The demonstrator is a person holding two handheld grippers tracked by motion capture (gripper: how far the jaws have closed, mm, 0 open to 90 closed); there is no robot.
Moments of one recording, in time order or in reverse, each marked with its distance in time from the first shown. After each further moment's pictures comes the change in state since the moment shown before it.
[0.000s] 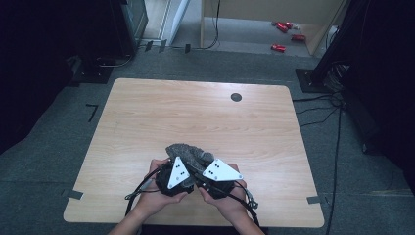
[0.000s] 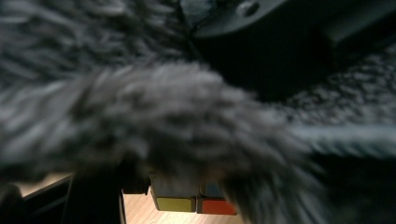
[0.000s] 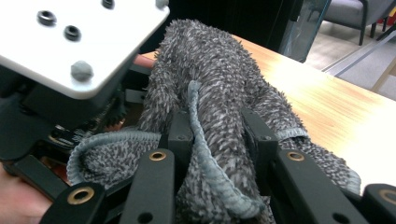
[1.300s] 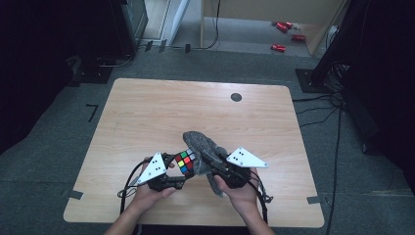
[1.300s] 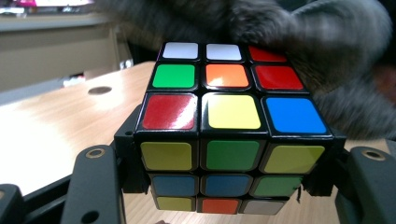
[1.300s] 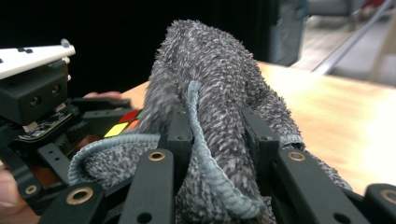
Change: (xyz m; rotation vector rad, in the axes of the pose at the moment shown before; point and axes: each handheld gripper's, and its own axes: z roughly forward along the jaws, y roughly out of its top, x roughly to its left) left arm 0.033 -0.027 -0.008 -0.393 -0.208 -0.161; right arm -0.043 -0.001 -0.017 -0.080 0.015 0.228
